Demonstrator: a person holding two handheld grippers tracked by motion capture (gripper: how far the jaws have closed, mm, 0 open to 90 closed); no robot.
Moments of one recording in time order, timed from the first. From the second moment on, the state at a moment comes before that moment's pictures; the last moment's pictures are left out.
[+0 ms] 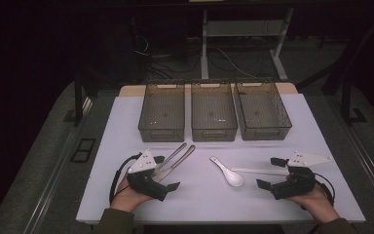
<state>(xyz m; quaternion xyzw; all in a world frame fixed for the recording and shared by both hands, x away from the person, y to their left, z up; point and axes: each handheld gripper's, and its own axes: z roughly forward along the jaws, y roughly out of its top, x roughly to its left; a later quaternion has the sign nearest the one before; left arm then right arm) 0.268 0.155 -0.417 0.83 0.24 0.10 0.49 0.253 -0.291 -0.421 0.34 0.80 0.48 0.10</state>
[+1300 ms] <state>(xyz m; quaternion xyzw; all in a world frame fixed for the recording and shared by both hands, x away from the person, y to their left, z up) 0.268 0.153 -0.420 0.84 0.24 0.10 0.48 0.306 -0.260 -0.419 0.30 0.85 0.43 0.05</state>
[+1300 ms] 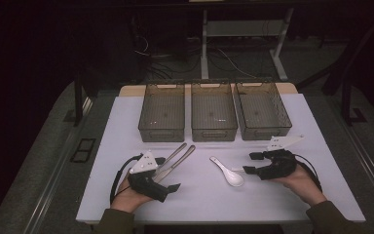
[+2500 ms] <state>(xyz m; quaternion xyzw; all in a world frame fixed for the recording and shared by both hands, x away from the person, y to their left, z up) 0.268 0.153 -0.421 0.84 0.24 0.10 0.48 0.327 -0.227 -0.445 0.24 0.91 0.35 0.04</state>
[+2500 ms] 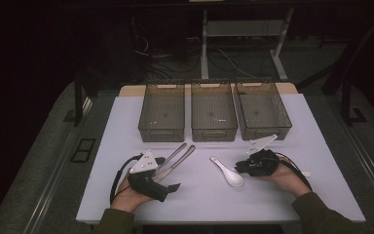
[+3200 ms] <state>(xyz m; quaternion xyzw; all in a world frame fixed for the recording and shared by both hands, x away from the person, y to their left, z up) 0.268 0.153 -0.421 0.84 0.24 0.10 0.48 0.350 -0.226 -0.445 0.26 0.90 0.34 0.07</state>
